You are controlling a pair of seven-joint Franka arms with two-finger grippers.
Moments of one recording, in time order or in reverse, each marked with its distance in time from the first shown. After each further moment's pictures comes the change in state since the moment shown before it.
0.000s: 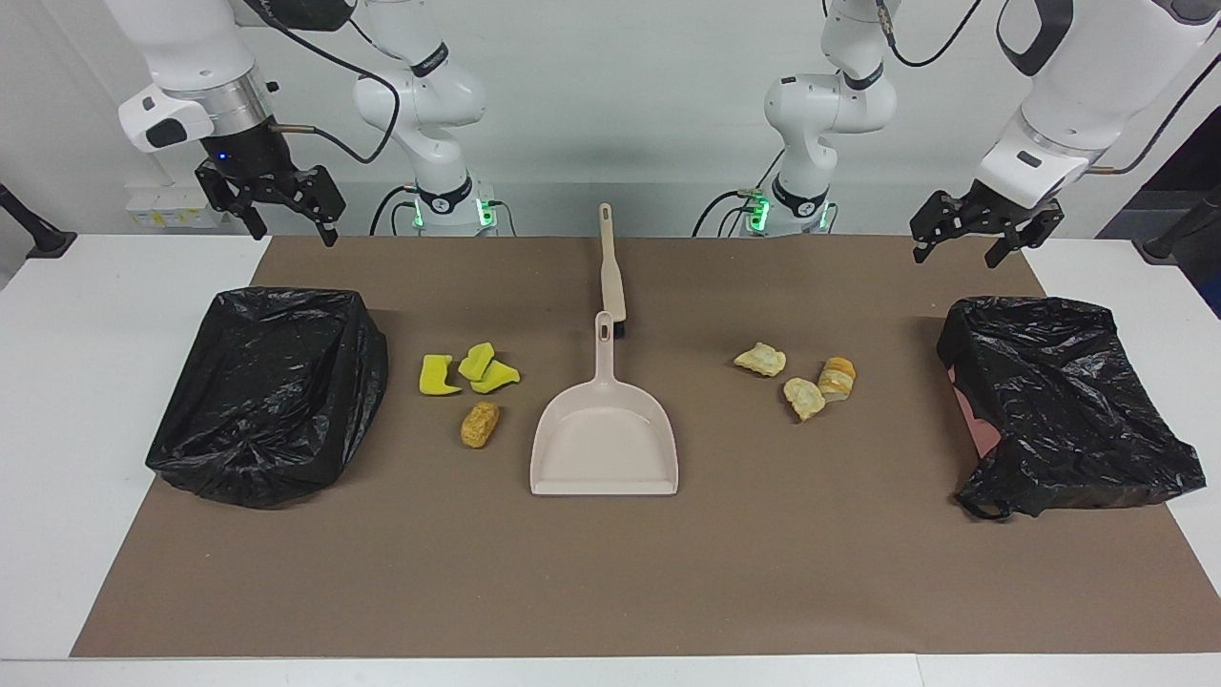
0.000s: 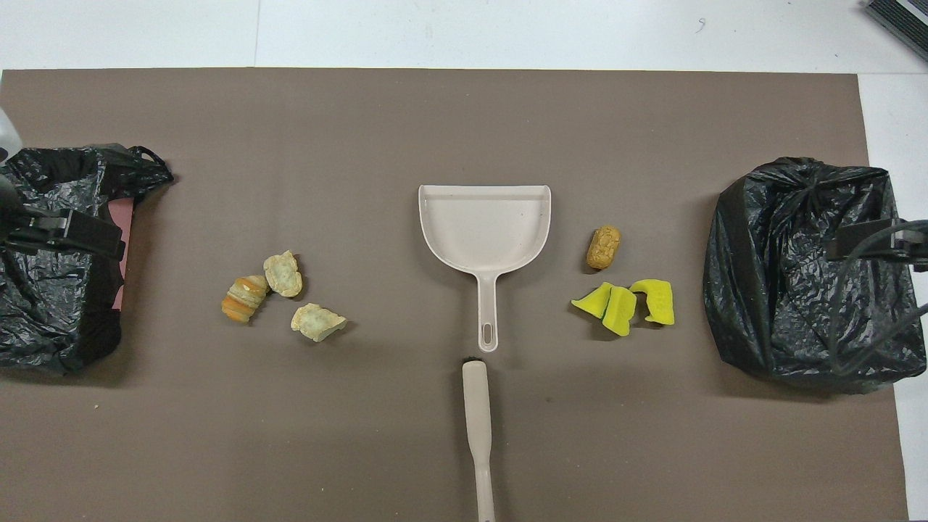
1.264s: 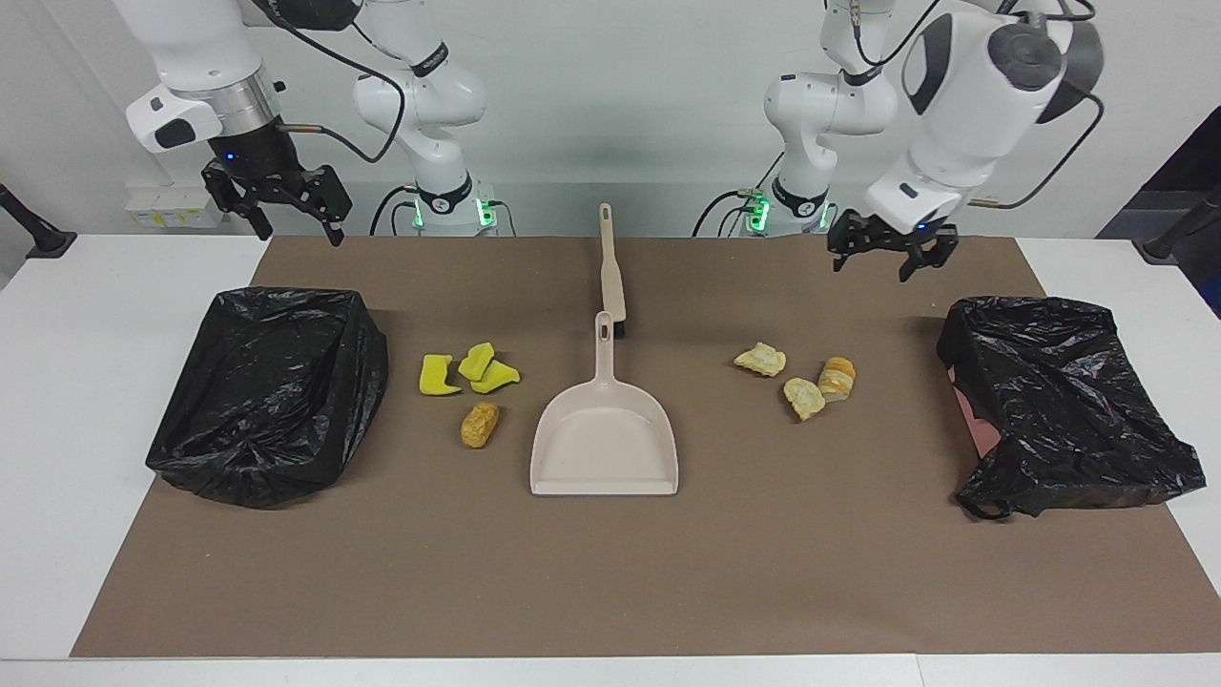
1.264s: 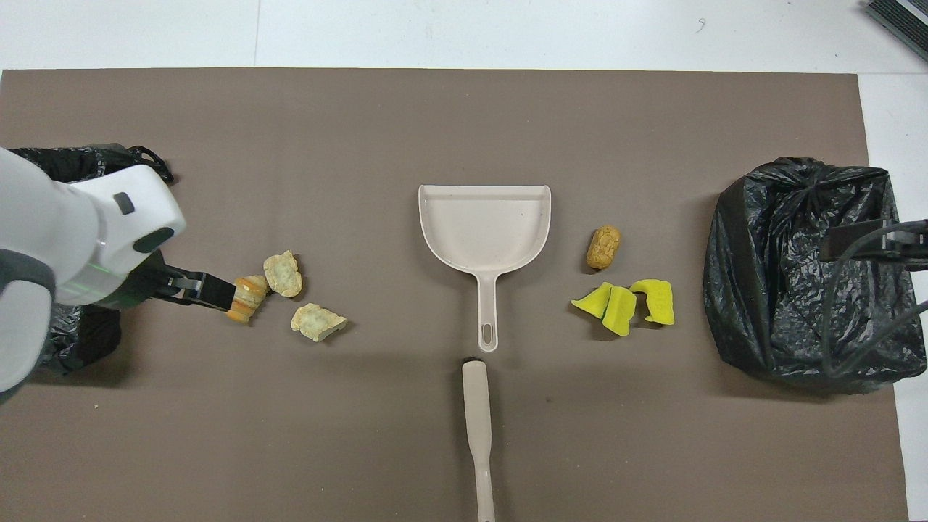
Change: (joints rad) left arm -0.151 -0.113 -0.032 -0.323 -0.023 0.171 -0.072; right arm 0.012 0.000 0.000 0.000 0.000 0.000 0.000
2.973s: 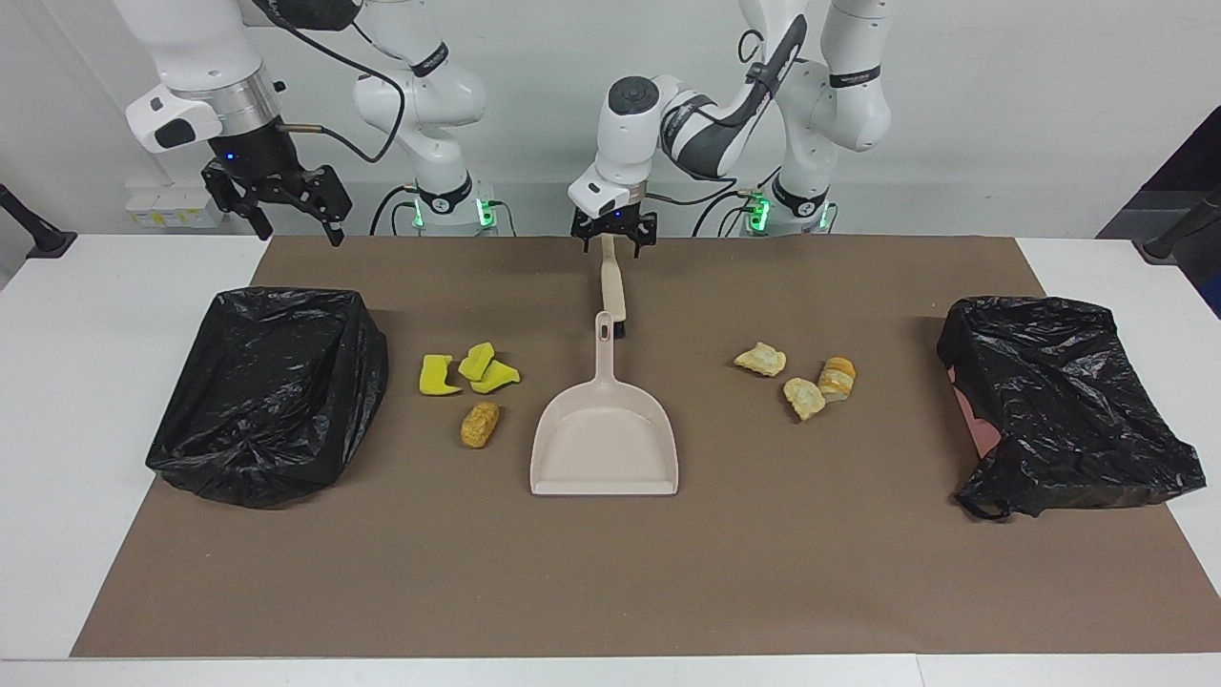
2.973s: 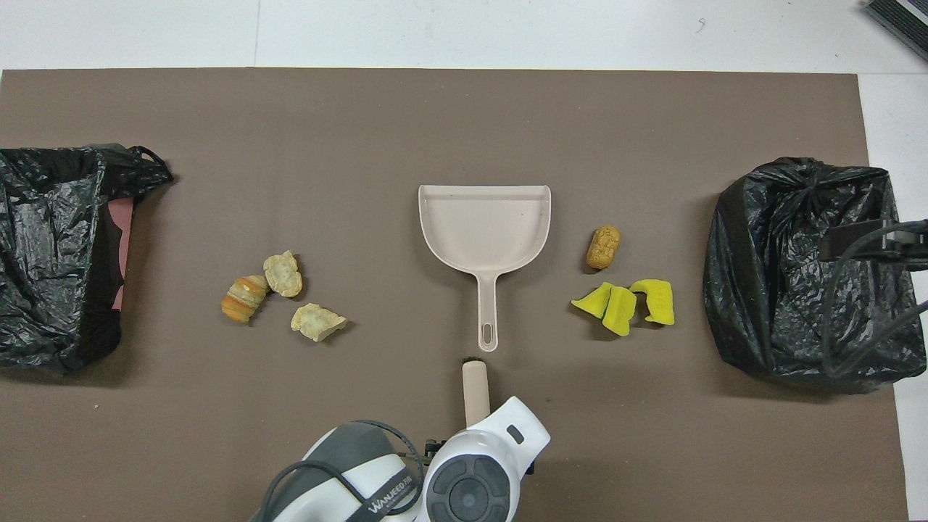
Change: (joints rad) left arm -0.768 0.074 -0.007 -0.437 -0.120 0.637 -0.787; right arm 0.000 0.000 0.000 0.000 0.000 0.000 0.000
